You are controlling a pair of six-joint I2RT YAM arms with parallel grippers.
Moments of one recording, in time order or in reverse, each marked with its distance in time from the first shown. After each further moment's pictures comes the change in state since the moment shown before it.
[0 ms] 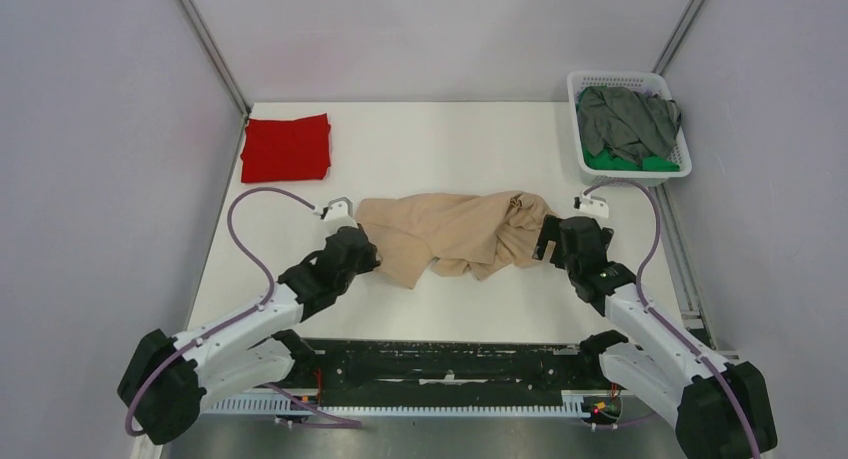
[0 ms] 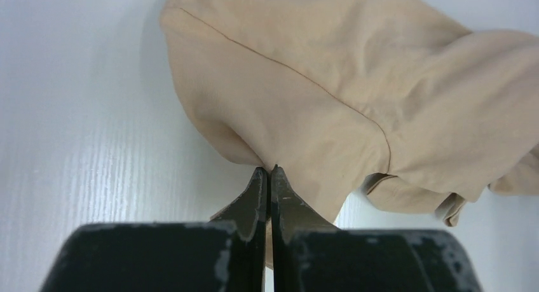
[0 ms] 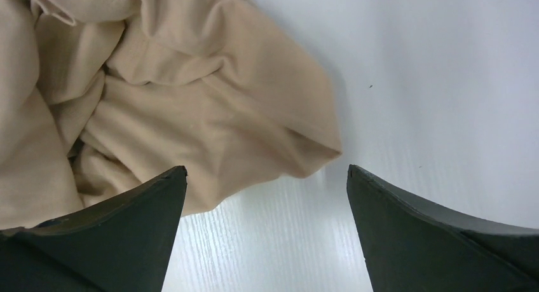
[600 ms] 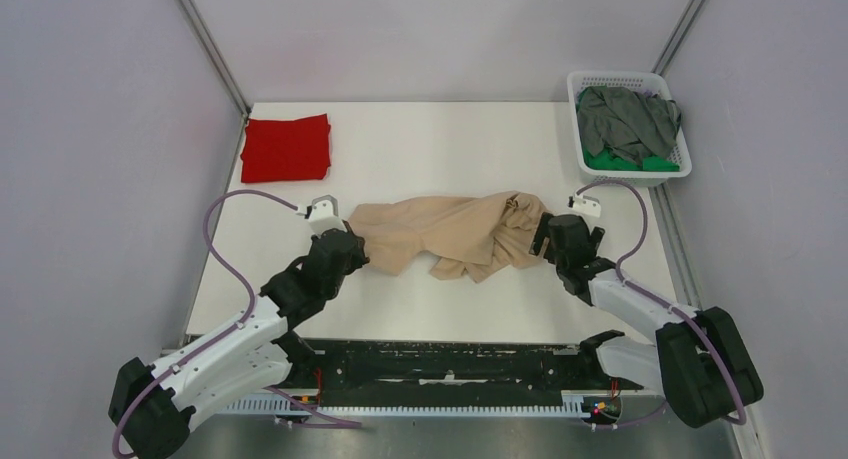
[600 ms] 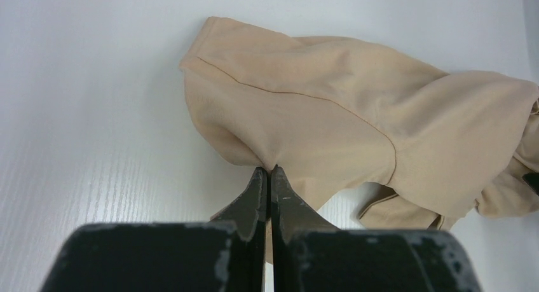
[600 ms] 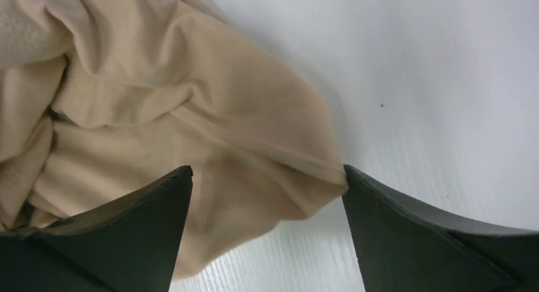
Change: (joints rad) left arm 0.000 -0.196 0.011 -0.077 -0.114 0.066; right arm 0.000 0.235 -0.023 0.217 0.088 0.013
